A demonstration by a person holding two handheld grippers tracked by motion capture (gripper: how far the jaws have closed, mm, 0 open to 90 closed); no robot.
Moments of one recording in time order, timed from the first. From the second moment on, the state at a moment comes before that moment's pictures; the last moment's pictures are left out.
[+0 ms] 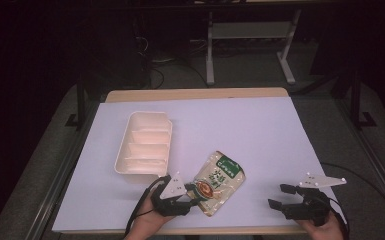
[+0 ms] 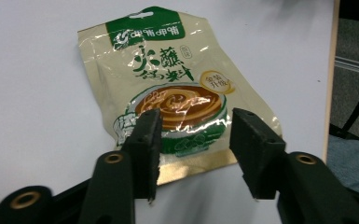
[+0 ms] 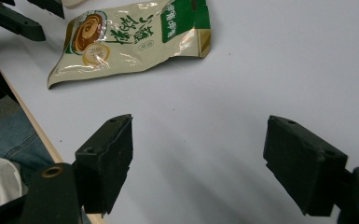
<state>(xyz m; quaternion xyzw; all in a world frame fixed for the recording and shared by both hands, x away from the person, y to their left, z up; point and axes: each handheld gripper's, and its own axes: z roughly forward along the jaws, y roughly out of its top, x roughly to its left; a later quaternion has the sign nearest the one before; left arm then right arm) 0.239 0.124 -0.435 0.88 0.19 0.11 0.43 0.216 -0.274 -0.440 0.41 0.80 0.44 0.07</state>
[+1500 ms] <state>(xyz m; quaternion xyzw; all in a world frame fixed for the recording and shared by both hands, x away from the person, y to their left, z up) 0.248 0.114 -0.451 0.89 0.20 0.10 0.40 0.330 -0.195 -0.431 0.37 0.83 0.40 0.04</state>
